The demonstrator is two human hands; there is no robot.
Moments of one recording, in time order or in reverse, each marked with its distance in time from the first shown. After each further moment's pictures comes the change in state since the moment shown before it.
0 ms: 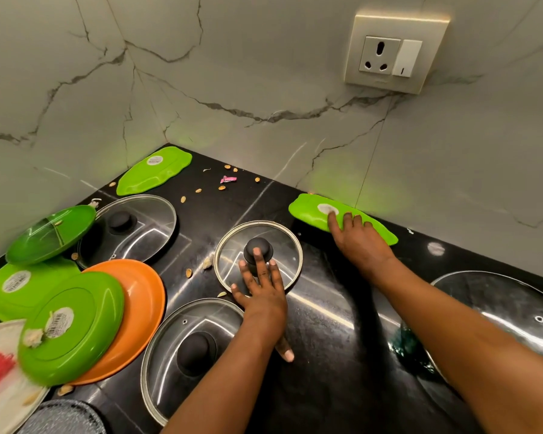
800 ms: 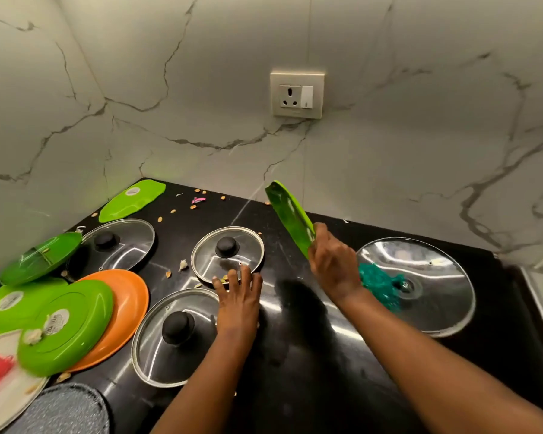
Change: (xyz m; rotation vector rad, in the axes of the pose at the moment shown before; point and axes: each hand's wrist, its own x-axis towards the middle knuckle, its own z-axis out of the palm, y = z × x) left_hand -0.099 0.002 0.024 0.230 0.478 0.181; right_hand -0.160 -0.014 -0.076 0.707 0.750 0.413
